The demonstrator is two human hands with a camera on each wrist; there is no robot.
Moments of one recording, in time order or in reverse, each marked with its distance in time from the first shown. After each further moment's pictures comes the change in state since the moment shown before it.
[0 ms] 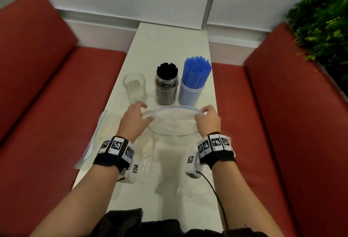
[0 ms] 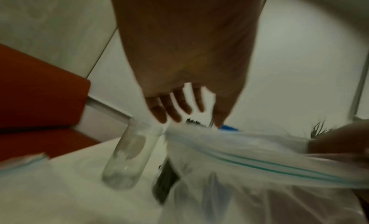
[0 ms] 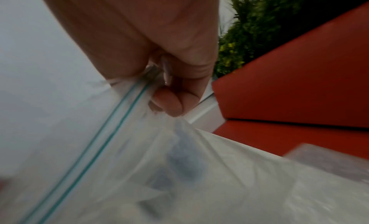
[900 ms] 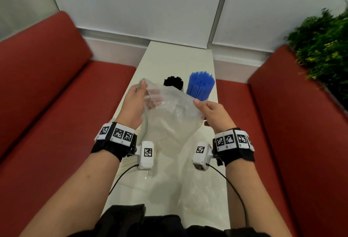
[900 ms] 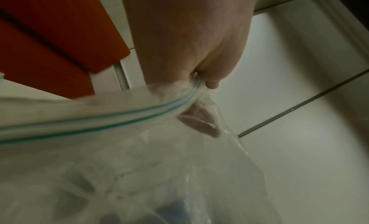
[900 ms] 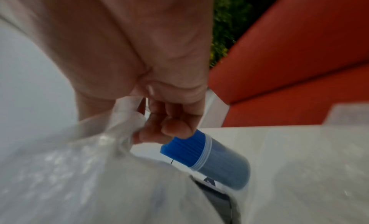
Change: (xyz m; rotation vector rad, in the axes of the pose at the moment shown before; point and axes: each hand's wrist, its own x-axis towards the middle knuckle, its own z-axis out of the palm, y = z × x) left_hand 0.010 0.058 -0.052 -1.316 0.067 -0.053; right_hand 0.001 -0.040 -0.041 0.269 -0.359 -0.240
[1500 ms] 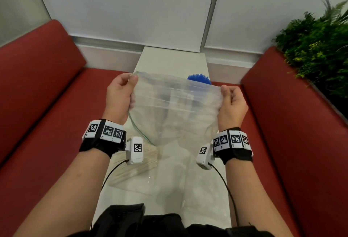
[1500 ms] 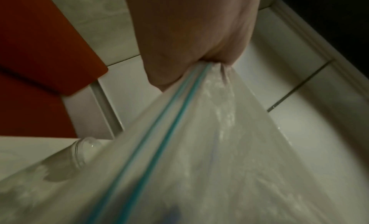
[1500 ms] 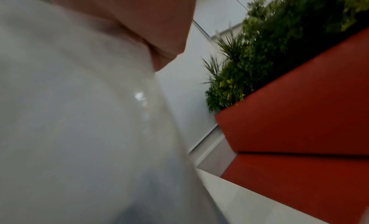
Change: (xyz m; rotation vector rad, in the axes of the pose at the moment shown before) left_hand 0.019 0.032 -0.036 0.215 0.041 0.318; right_hand -0.019 -0.022 -0.004 0.105 0.688 -0.412
